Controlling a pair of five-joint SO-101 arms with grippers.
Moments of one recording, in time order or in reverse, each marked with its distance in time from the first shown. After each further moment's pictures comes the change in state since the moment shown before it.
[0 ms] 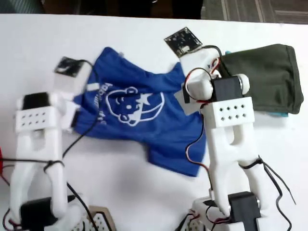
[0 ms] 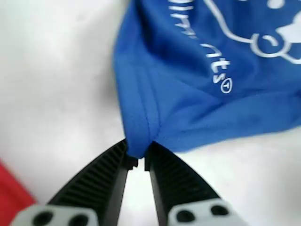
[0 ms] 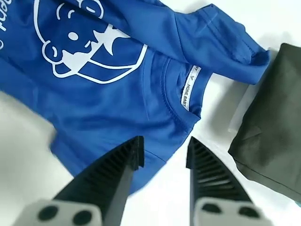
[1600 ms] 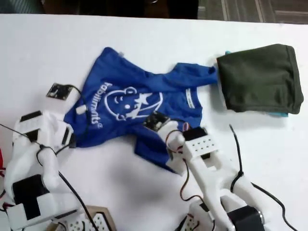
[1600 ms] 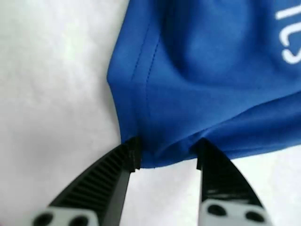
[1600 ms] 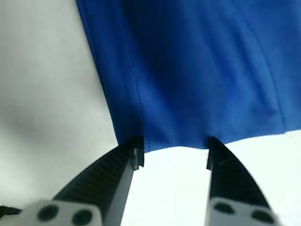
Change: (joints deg) left arm -8.4 15.3 16.2 -23.9 -6.9; right arm -7.9 -8.7 60.0 -26.2 10.3
